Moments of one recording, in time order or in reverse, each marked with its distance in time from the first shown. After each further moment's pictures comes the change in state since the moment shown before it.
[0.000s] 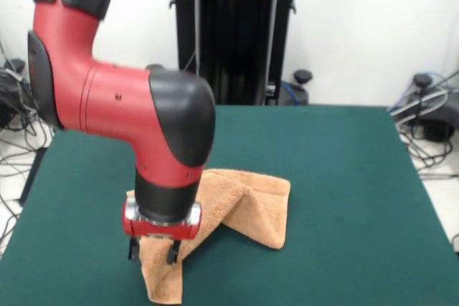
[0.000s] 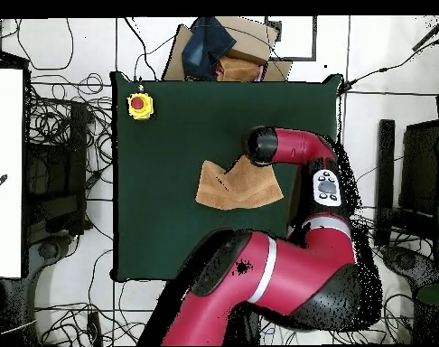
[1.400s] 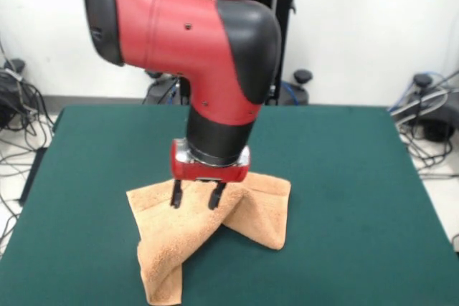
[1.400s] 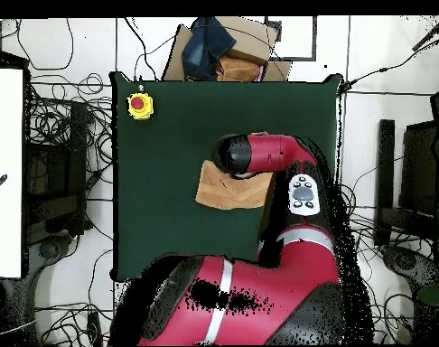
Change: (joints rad) arm 0.124 -0.188 -0.061 0.227 0.002 0.035 0.000
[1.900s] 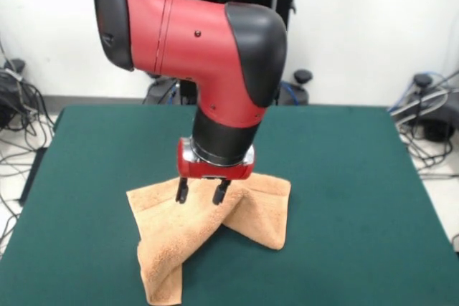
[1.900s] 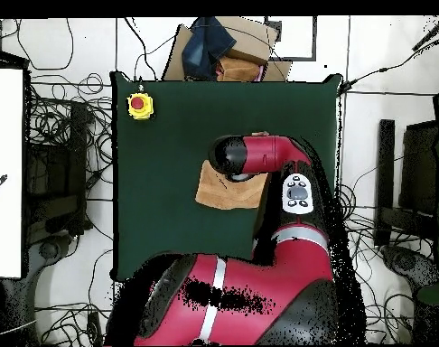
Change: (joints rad) arm 0.008 0.014 -0.009 -0.001 0.008 0.030 0.000
